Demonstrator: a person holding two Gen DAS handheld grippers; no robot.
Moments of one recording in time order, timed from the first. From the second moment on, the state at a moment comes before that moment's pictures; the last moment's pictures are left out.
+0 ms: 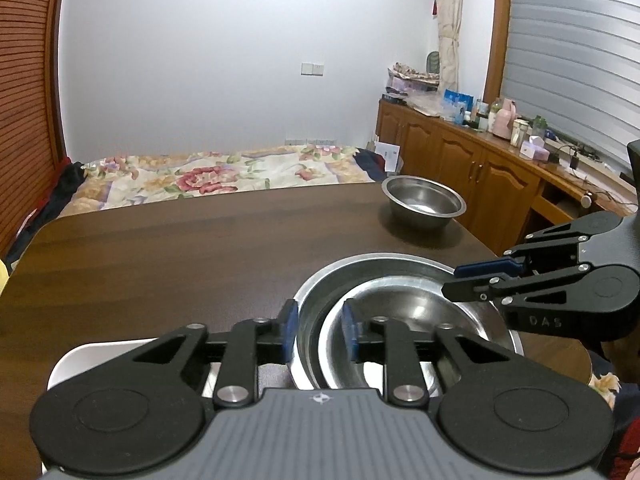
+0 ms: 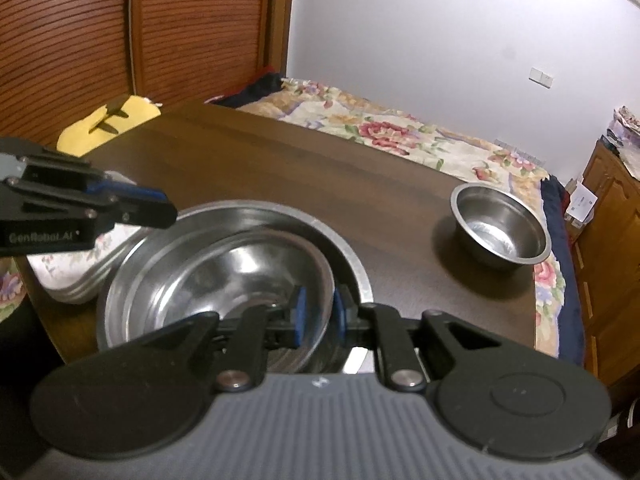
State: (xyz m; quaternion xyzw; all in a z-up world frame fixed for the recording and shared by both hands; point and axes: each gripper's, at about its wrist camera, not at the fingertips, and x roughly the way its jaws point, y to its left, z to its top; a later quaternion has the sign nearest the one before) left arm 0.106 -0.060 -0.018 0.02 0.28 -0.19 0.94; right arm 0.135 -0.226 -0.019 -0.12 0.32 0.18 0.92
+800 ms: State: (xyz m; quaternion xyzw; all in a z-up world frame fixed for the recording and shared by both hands) left arm 0.121 -0.080 0.022 0.04 0.22 -0.23 0.95; right arm 0.124 -0.285 0.022 -0.04 0.20 0.10 0.97
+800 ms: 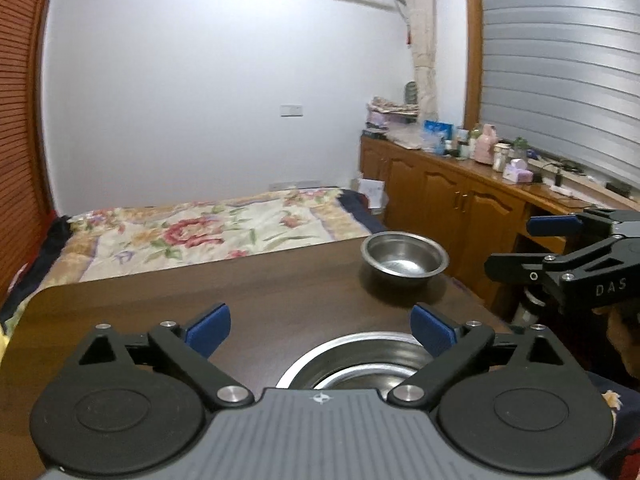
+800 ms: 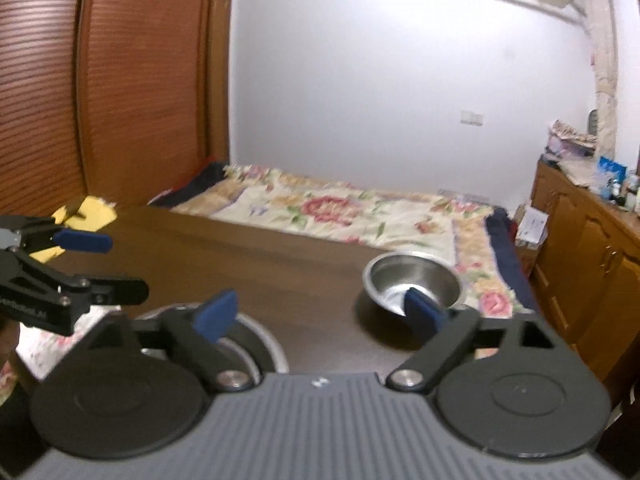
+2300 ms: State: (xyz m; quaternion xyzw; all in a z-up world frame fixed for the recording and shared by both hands) left arm 0.351 -0.225 -0.022 0.12 0.36 -0.35 0.86; right arm 0.248 -0.376 -0.052 0.13 0.27 0.04 0.95
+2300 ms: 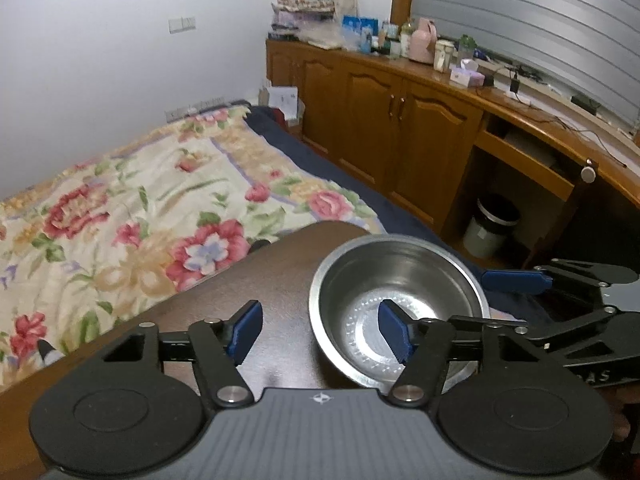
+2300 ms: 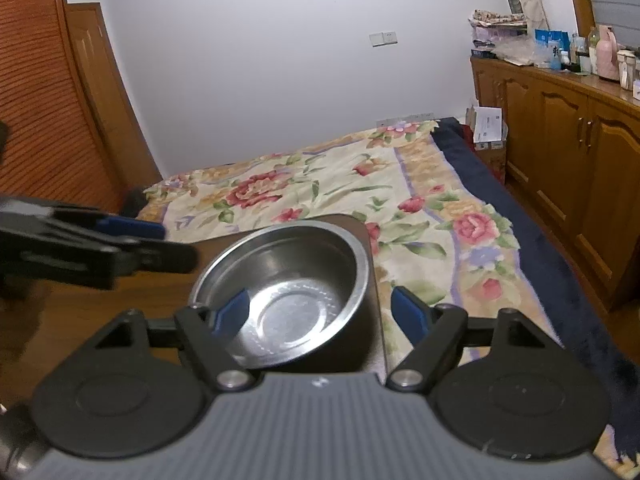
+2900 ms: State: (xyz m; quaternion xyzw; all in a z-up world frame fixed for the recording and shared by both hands) left arm 0.355 -0.231 -0.043 0.12 0.39 -0.35 0.84; right arm 0.255 -0.378 -0.067 0.17 0.30 0.03 0.94
